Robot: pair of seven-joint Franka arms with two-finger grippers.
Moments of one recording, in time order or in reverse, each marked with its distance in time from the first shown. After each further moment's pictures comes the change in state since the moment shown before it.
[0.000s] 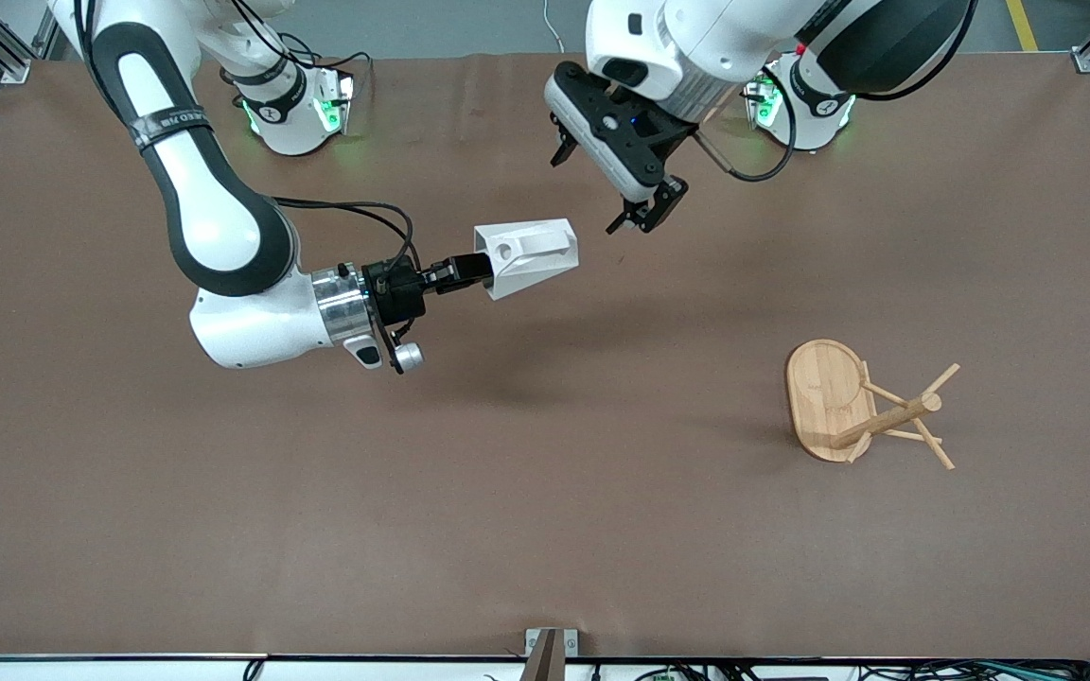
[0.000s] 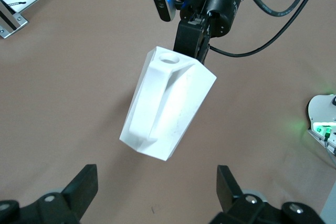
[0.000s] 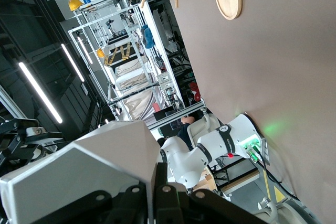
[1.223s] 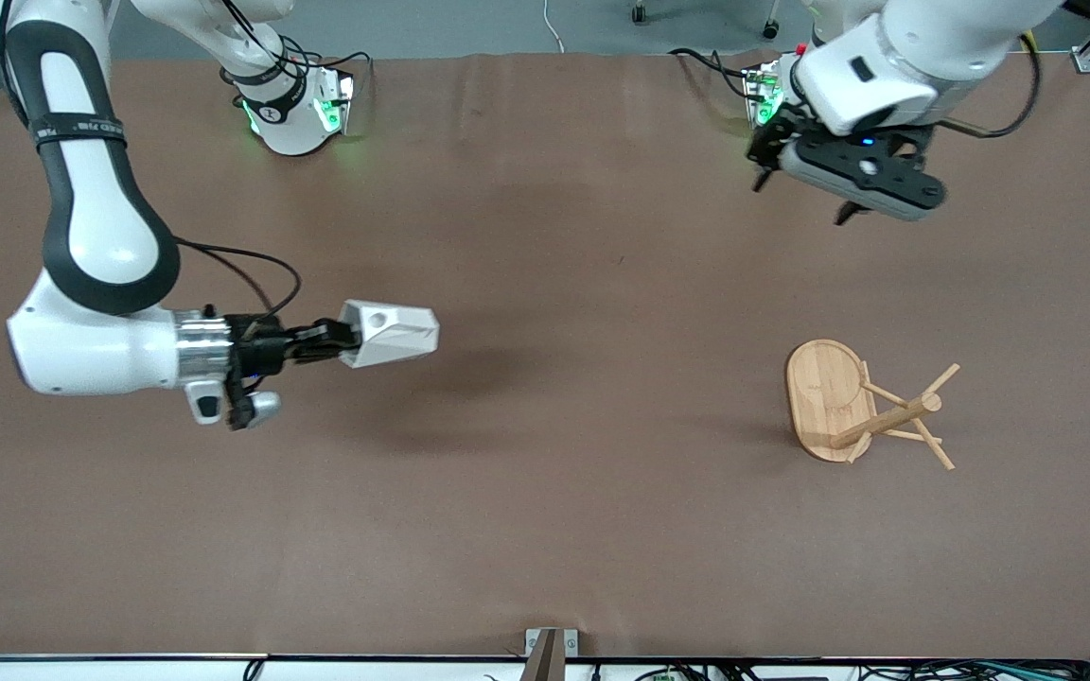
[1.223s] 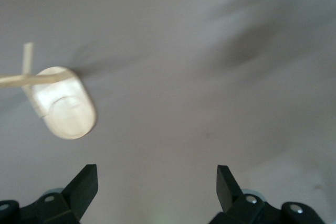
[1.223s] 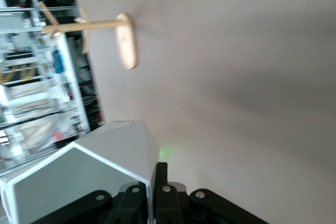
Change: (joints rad) left arm 0.083 -0.213 0.221 -0.113 0.011 -0.303 -0.163; right arm -0.111 -0.020 -0.094 0.061 -0.396 -0.031 -0.029
